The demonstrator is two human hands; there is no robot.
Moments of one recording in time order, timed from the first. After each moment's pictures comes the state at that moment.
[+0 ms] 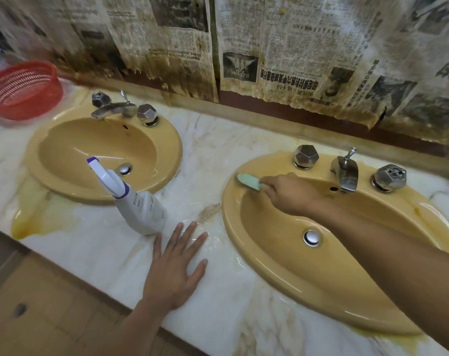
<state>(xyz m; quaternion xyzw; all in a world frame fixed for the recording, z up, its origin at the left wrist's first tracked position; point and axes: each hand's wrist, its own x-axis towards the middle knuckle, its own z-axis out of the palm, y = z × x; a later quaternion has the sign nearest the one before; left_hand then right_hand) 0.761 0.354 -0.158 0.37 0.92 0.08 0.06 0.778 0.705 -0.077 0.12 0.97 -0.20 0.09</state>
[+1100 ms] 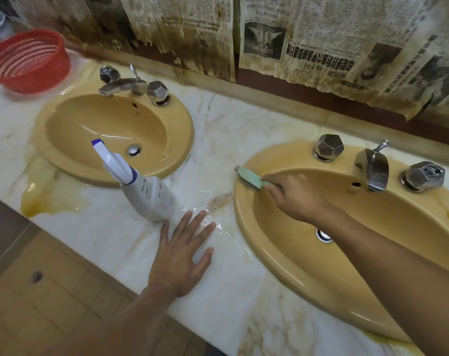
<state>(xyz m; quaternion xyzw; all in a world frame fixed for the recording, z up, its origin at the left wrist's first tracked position) 0.757 0.353 -0.159 0.36 0.92 0.12 0.05 0.778 0.683 -0.103 0.12 0.95 -0.28 0.07</state>
